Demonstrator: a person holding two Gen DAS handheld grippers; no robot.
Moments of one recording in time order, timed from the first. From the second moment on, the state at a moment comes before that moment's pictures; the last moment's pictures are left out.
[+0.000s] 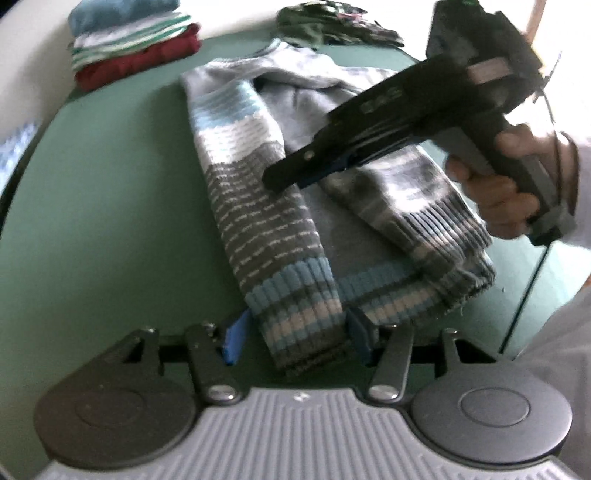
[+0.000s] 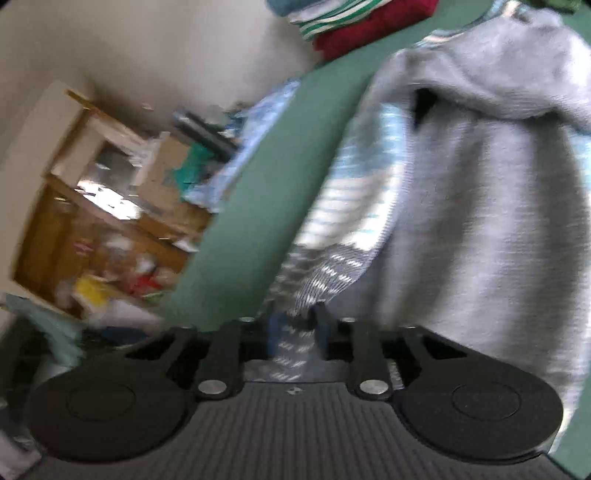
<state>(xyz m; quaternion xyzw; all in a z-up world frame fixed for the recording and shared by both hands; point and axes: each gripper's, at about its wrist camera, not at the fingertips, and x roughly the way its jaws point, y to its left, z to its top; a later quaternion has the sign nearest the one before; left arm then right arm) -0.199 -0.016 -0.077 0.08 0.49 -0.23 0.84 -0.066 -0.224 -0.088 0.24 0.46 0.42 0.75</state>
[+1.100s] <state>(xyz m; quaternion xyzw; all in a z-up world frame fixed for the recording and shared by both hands) -0.203 0.003 -0.054 0.04 0.47 -0.22 0.86 -0.114 -0.234 -0.074 0.18 0.48 0.46 0.72</state>
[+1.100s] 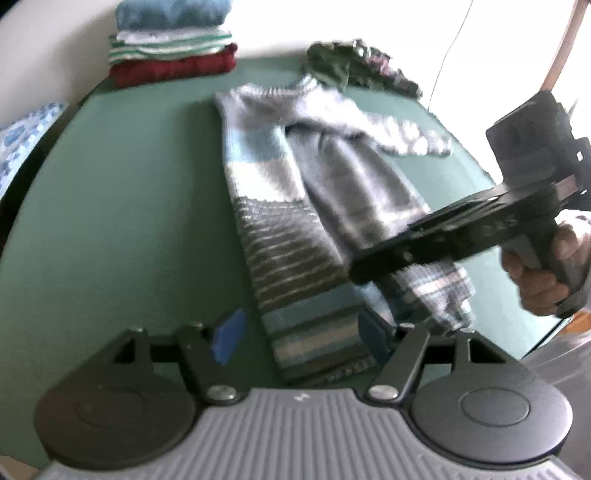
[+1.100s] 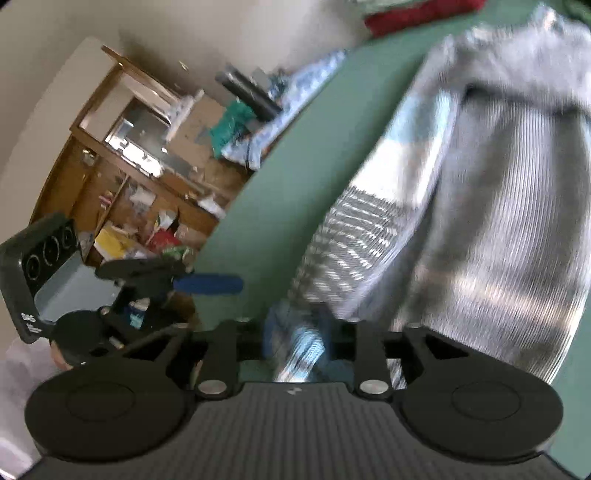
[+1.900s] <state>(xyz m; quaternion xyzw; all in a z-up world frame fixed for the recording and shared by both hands) -0.200 -0.047 -0.076 0.09 0.46 -0.29 0.83 -0.104 -0.205 -0.076 0.15 0.47 0.41 0.77</state>
